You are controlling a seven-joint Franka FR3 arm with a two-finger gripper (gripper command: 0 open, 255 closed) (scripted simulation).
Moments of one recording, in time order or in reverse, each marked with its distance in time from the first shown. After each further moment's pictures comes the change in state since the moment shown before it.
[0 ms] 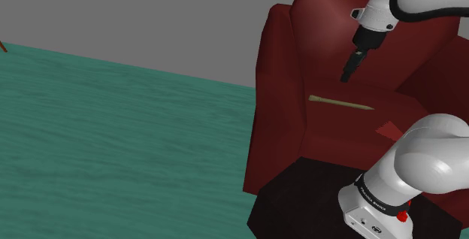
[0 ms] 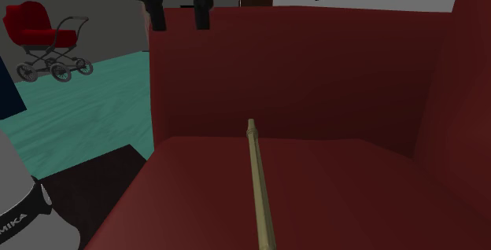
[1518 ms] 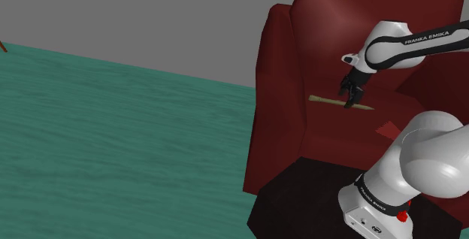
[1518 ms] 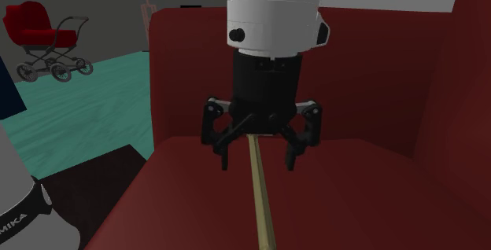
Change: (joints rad) arm 0.157 0.360 -0.713 -0.071 -0.285 0.515 -0.808
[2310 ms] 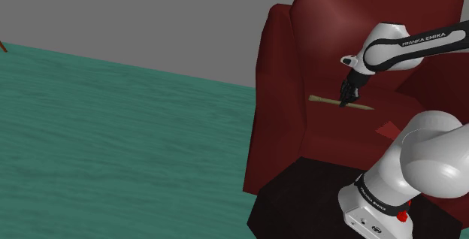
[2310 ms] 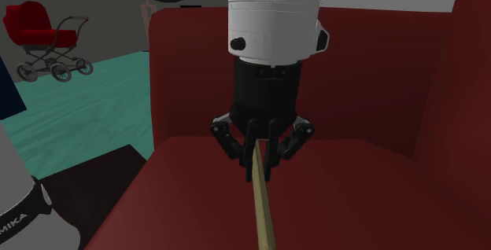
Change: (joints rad) arm 0.012 0.021 -0.018 -0.006 0.001 0.028 -0.003
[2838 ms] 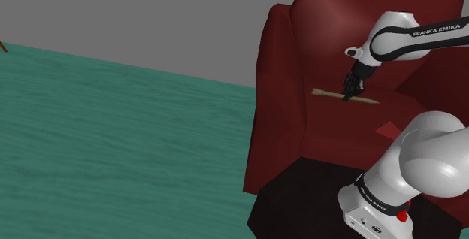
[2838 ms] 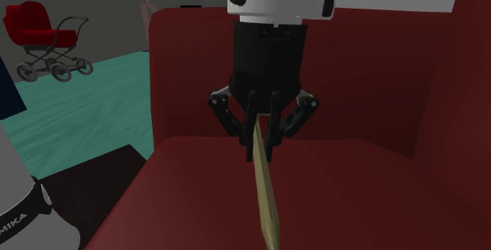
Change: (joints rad) arm -0.034 -0.077 0.075 0.043 0.011 -0.123 0.010
